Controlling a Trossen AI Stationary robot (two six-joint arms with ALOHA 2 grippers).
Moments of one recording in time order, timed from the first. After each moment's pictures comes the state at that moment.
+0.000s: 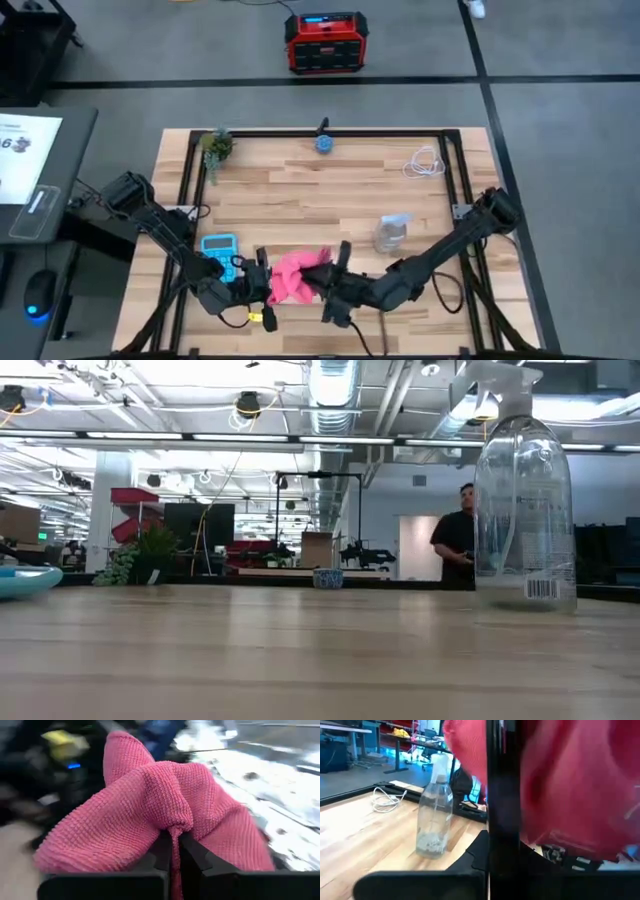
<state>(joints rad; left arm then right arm) -0.80 1.56 0.85 0.66 -0.99 -0.30 0.56 1.87 1.41 0.45 0.76 -0.75</state>
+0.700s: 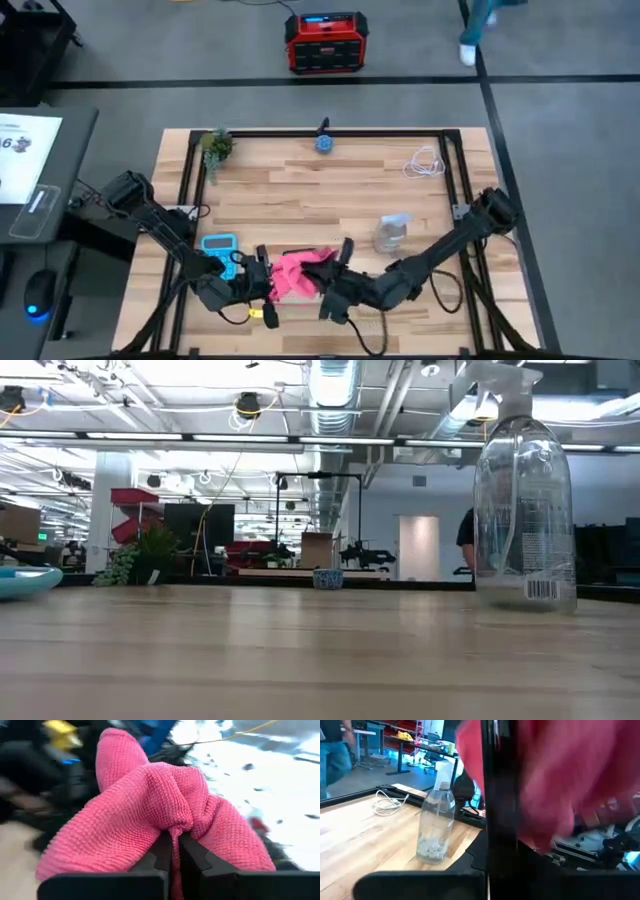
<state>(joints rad) -0.79 1.55 0.85 0.66 -0.99 -0.32 0.56 1.87 1.41 0.71 0.97 -0.95</state>
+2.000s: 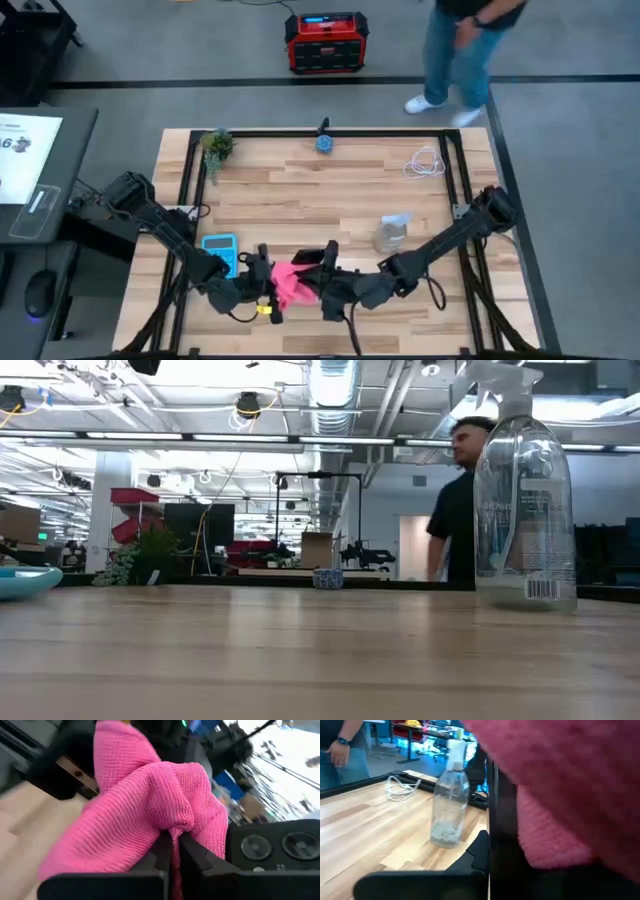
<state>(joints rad) -0.77 1.56 0.85 0.52 -1.02 -0.41 0.53 1.87 1.41 0.28 0.79 -0.65</state>
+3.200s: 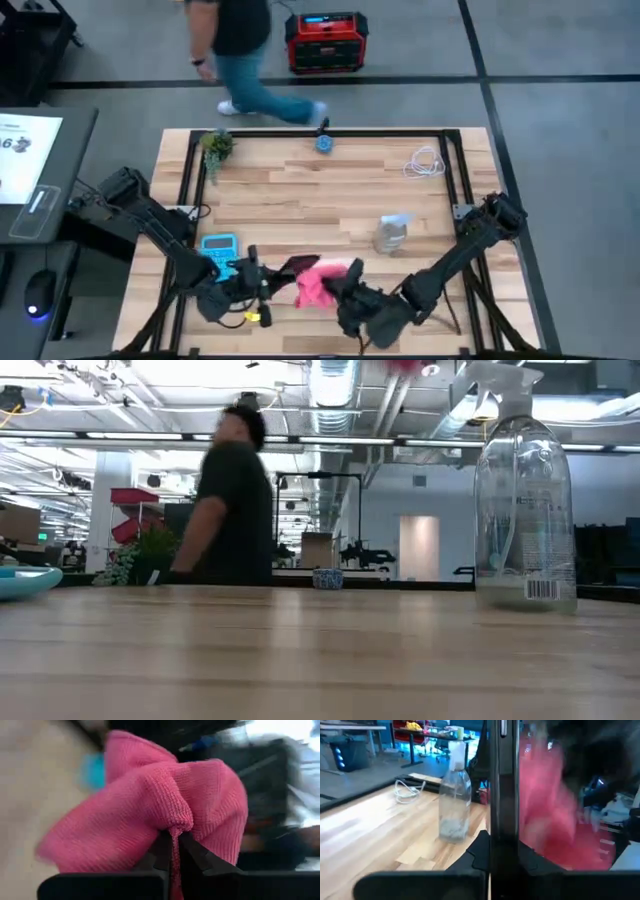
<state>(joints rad) -0.85 1.46 0.85 0.32 -1.13 -0.43 0.67 1.87 1.41 -0.21 0.88 -0.30</state>
